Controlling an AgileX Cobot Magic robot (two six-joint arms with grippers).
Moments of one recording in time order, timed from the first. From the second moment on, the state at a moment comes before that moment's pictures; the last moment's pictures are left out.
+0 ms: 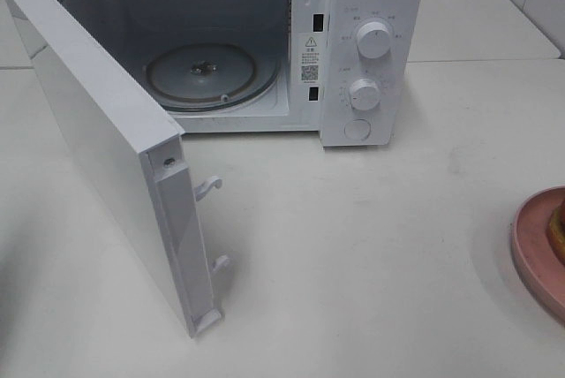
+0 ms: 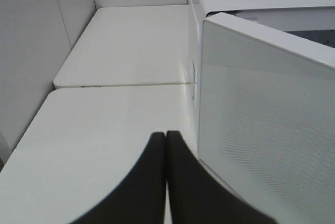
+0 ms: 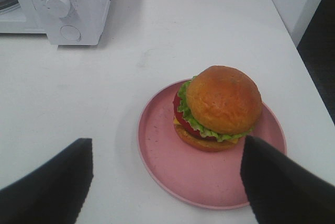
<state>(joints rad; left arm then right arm) -0.01 0.66 -0.27 -0.22 -0.09 0.24 0.07 0.00 -0.50 -0.09 1.01 0.06</state>
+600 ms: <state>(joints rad) -0.01 1.06 -0.19 0.24 -0.59 -0.14 0.07 0.00 -0.50 -0.09 1.01 0.06</state>
